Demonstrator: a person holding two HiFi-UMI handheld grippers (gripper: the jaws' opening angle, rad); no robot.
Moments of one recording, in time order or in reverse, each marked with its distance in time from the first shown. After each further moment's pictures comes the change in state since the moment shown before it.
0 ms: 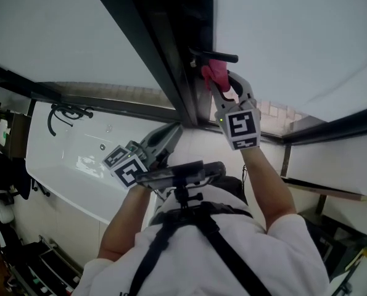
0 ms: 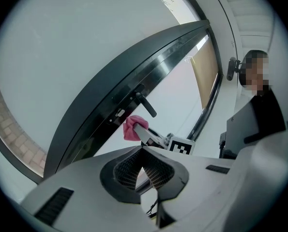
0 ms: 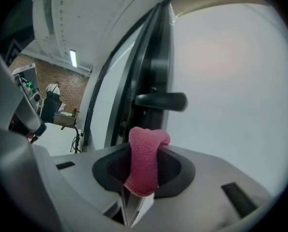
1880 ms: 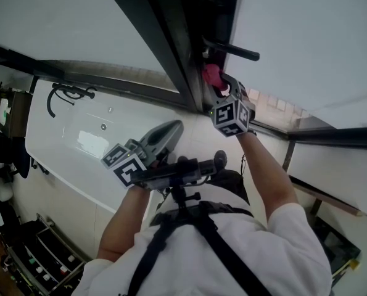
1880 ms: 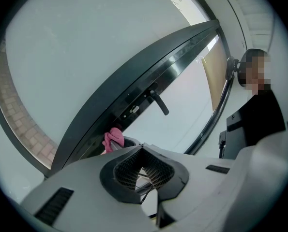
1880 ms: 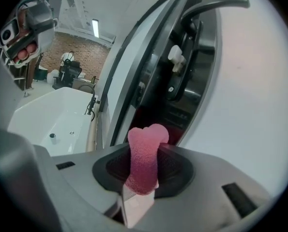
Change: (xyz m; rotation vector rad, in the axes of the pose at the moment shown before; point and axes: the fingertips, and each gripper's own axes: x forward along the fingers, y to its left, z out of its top) left arm -0.011 0.027 -0.012 -0.051 -0.007 0.114; right arm 0.061 0.040 -0.143 -0.317 0.282 0.167
